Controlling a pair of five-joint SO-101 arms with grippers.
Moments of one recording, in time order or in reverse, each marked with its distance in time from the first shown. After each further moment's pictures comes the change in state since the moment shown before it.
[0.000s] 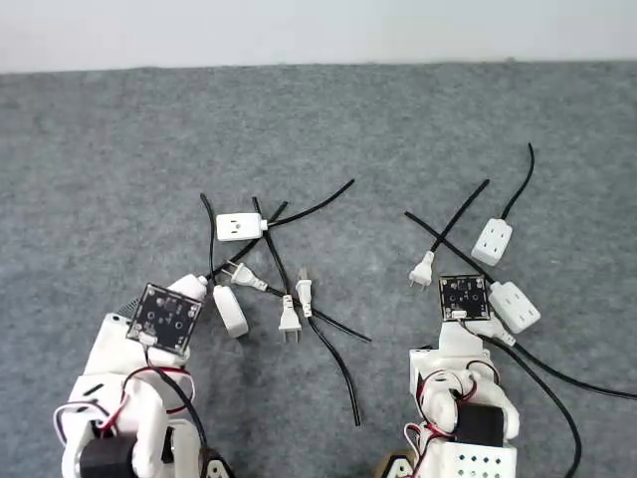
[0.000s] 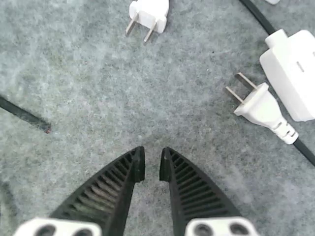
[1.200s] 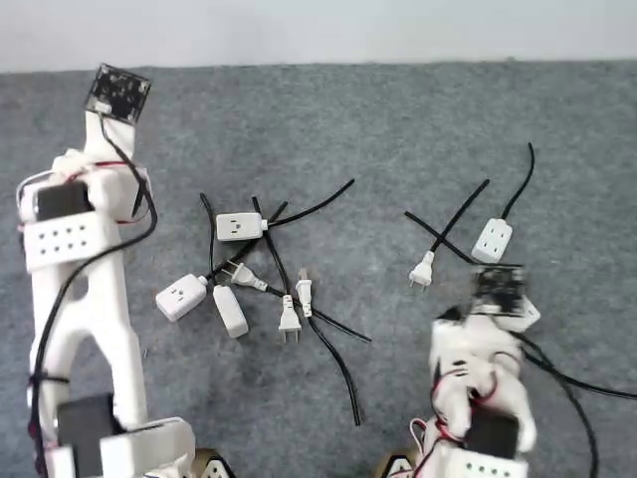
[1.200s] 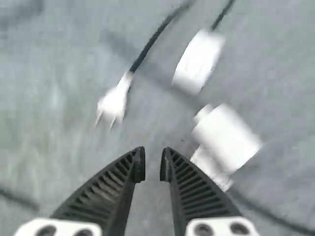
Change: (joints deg) left arm -6.6 94.9 -59.8 -18.4 0.0; right arm 7.6 0.0 -11.7 -9.2 0.0
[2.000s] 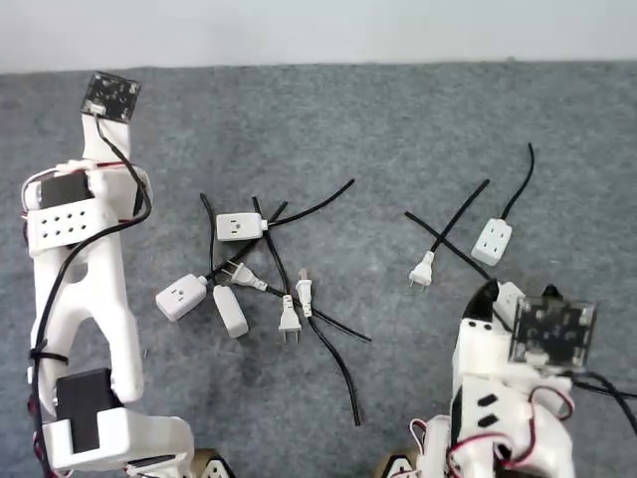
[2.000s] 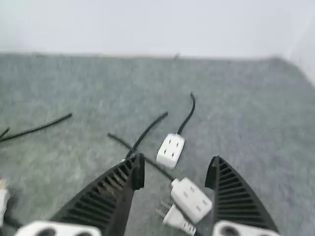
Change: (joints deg) left arm -0.9 4.6 -0.9 -0.3 7.2; right arm -0.6 9.2 -35.4 13.7 0.0
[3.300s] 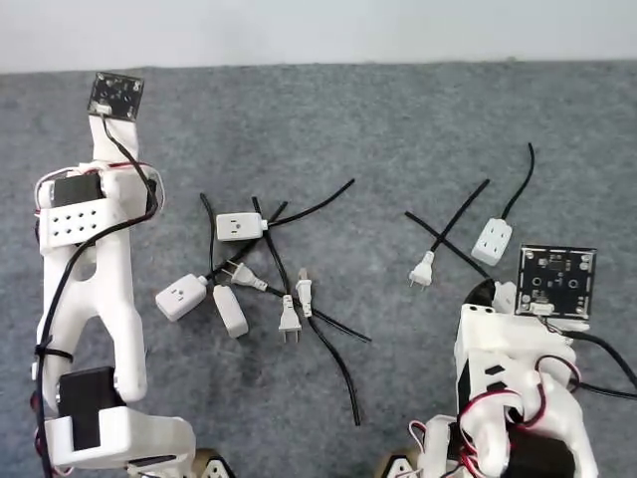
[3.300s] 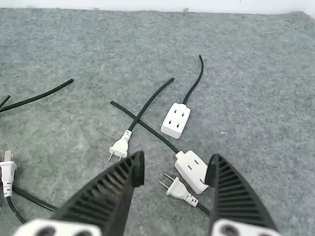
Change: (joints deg) left arm 1.3 0.3 1.4 2.8 3.2; right arm -0.3 10.9 -5.5 3.4 0.0
